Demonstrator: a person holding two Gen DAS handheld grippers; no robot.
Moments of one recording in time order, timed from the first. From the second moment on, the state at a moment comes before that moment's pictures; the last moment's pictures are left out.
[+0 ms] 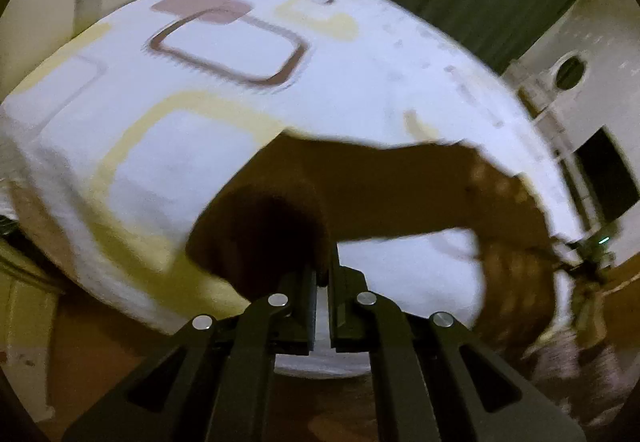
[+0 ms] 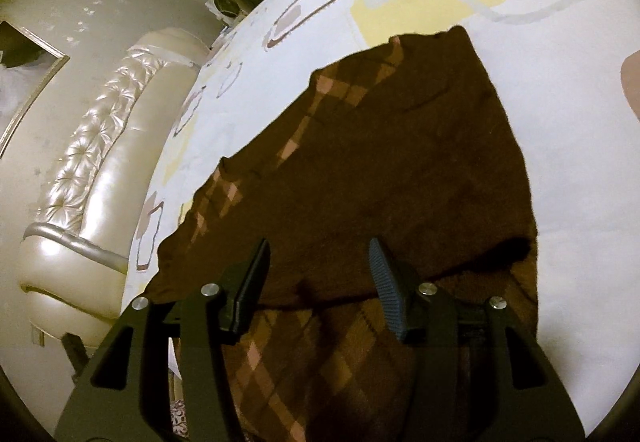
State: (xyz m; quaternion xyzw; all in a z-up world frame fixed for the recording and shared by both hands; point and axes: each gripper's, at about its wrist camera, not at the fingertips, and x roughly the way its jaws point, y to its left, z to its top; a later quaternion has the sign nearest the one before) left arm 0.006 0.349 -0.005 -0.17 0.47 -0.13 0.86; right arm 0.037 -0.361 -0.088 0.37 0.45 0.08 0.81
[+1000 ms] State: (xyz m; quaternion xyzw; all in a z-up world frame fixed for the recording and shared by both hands) left arm 0.117 -0.116 0.020 -0.14 0.52 -0.39 0.75; right arm -0.004 -0.411 -0.085 0.45 0.39 0.10 0.80
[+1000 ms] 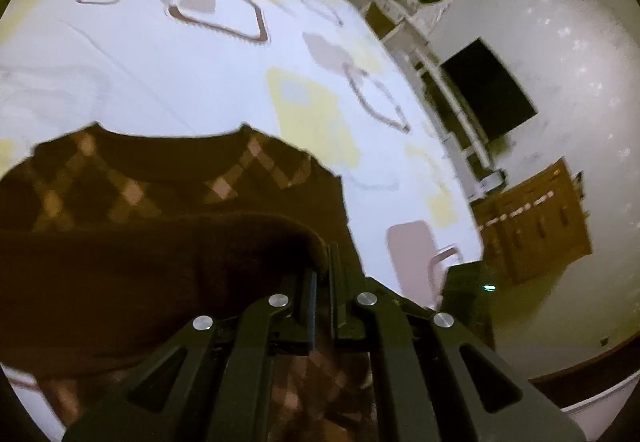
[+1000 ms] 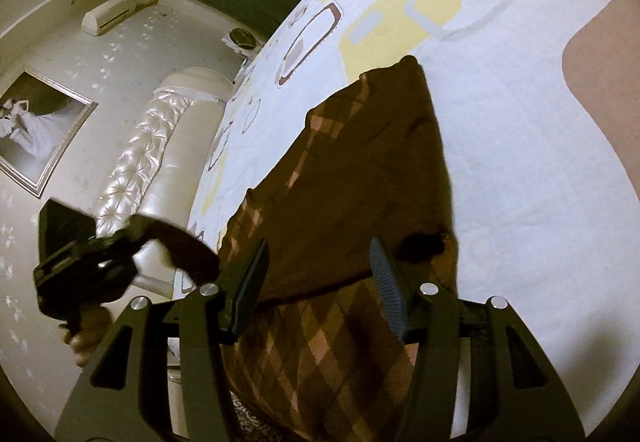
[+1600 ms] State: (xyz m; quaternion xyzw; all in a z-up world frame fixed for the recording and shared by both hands) left arm 0.086 -0.139 -0.015 -0.07 0.49 -0.39 0.78; right arm -0.006 -0.407 -0.087 0.45 0.39 0.11 0.80
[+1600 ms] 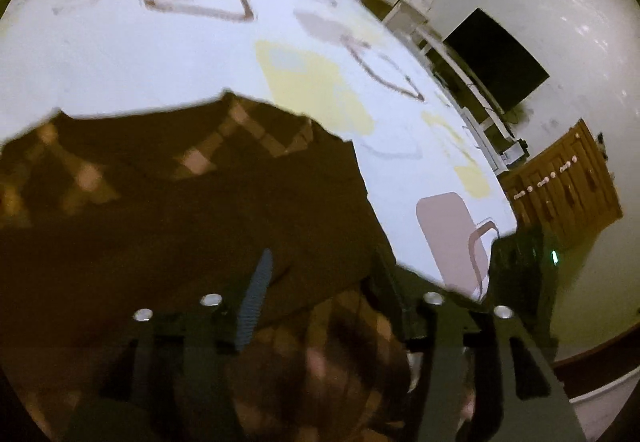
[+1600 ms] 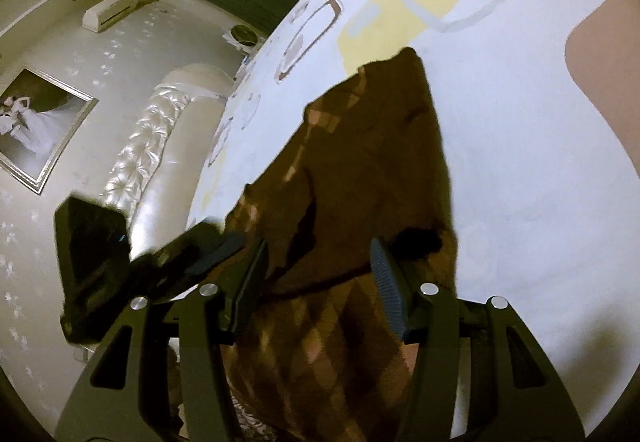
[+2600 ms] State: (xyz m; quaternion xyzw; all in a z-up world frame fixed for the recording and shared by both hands) left arm 0.056 0.099 -0.009 -0.17 0.42 -0.11 0.88; right arm 0.065 -0.374 -0.065 0.45 0.42 0.14 0.78
